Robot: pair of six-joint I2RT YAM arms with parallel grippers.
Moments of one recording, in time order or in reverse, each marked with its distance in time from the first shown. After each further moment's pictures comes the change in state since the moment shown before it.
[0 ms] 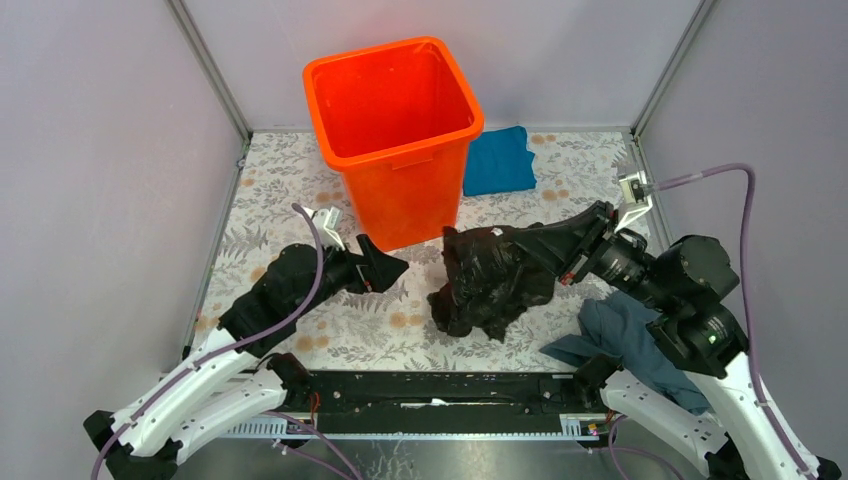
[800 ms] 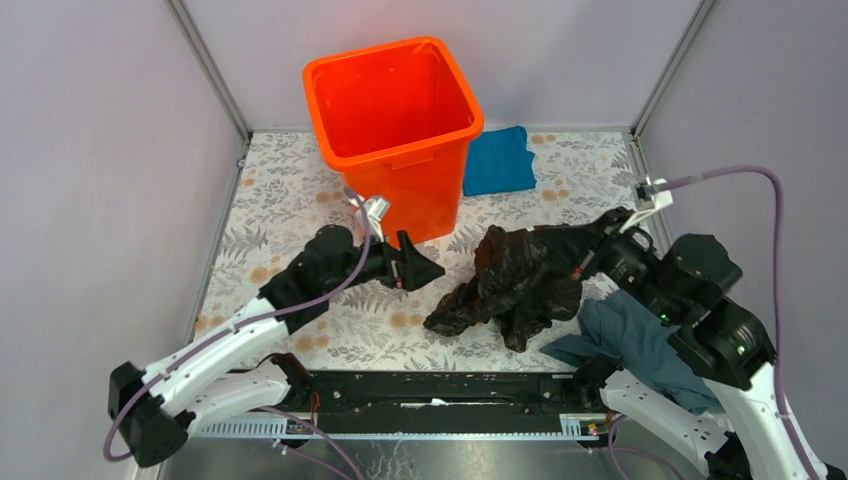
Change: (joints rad) left arm -0.011 0.223 0.009 0.243 0.326 -0.016; right arm 0.000 0.027 0.157 -0.410 0.344 -0.132
